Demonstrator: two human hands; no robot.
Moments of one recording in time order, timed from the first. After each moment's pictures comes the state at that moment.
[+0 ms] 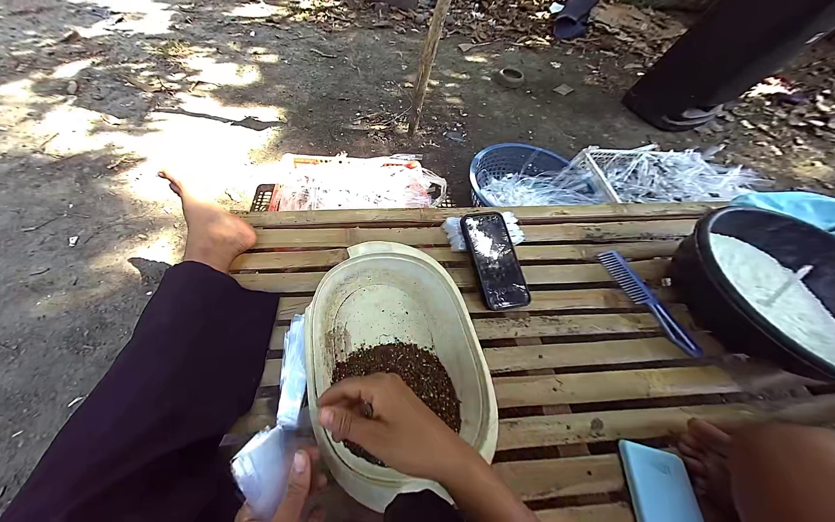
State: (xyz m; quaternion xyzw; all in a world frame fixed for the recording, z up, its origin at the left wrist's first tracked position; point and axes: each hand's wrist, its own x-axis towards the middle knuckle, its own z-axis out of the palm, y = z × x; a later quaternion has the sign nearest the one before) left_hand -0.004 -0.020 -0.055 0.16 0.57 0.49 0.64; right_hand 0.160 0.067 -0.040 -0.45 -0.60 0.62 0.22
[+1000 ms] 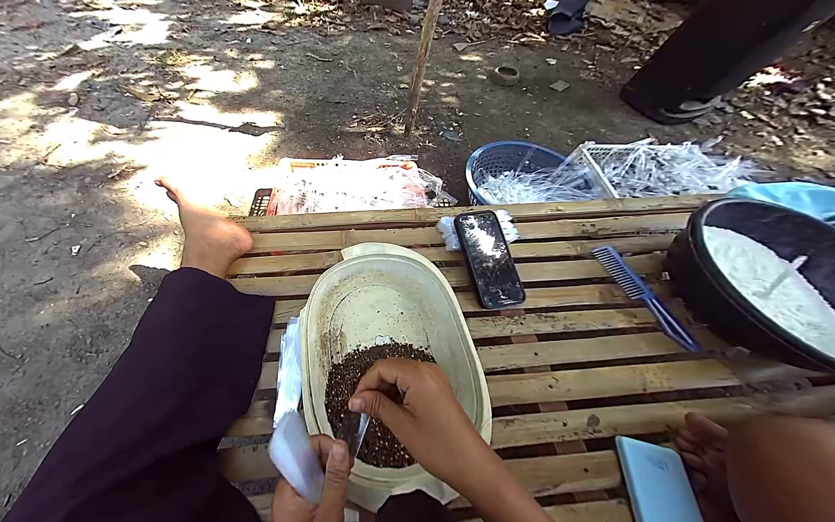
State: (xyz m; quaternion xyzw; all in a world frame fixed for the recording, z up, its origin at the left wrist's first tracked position) left_hand 0.029 -0.013 -0.064 0.36 0.56 0.50 0.55; right_hand 0.177 0.053 -0.030 -0.55 -0.64 0.43 0.34
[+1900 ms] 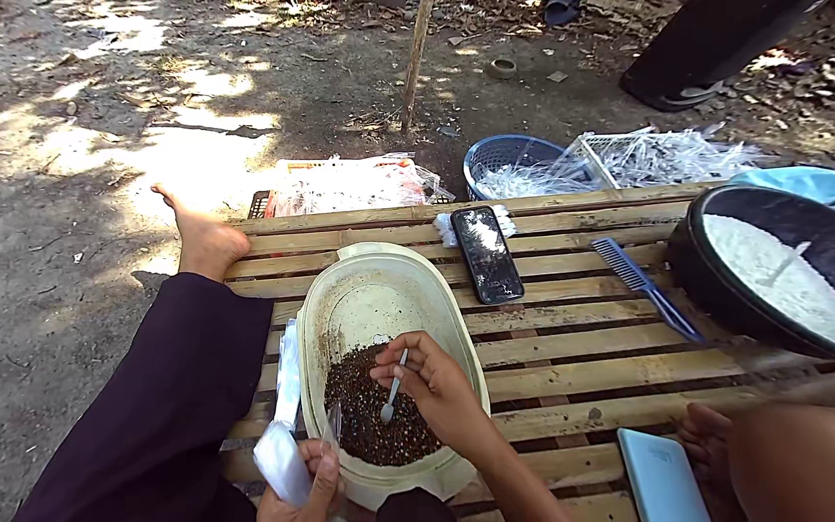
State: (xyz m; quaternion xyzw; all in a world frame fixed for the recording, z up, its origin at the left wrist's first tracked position) left_hand 0.015 -0.017 -0.074 0.28 0.55 0.51 0.60; right_hand 0.200 0.052 -0.069 -0.54 -0.47 0.54 0.44
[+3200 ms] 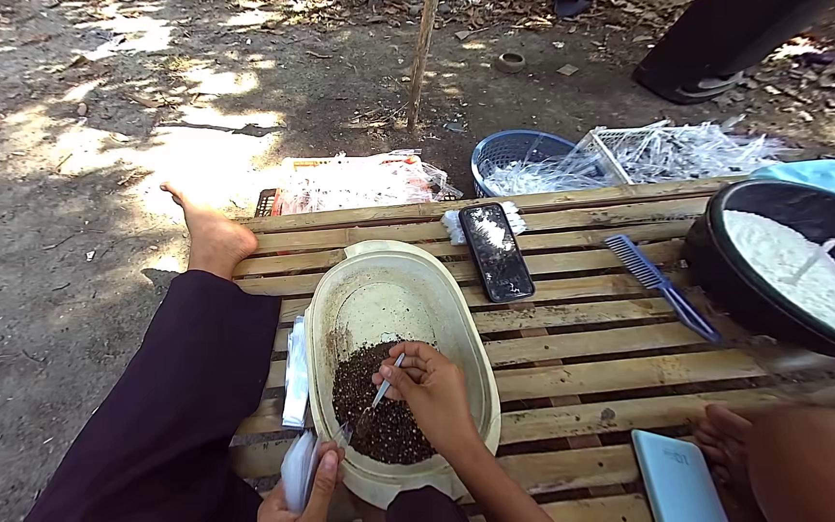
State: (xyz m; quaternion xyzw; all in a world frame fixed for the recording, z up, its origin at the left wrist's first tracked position) left_hand 0.004 -0.023 -0.078 0.33 0.63 0.44 0.54; right_hand 0.173 0.052 -0.072 -0.64 -0.36 0.50 0.46
